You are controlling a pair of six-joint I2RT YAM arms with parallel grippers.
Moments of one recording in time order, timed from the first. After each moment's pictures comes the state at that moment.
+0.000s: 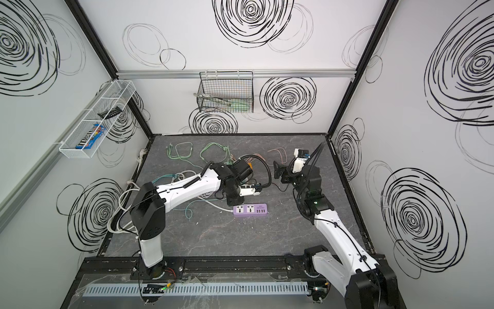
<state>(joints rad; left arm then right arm) -0.84 1.90 1.57 -1.02 0.09 0.54 0.24 0.97 0.61 0.13 -0.08 0.33</state>
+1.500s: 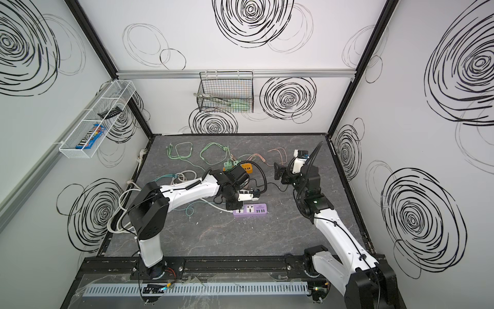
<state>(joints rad) -0.82 1.89 1.37 -0.80 0.14 0.61 0.24 0.98 0.62 0.08 -0.06 0.33</state>
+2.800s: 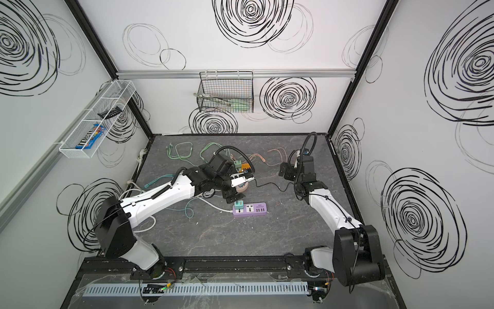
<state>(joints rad) -0.75 1.57 1.26 -0.54 0.21 0.49 0.15 1.27 0.76 -0.08 0.03 0.40</state>
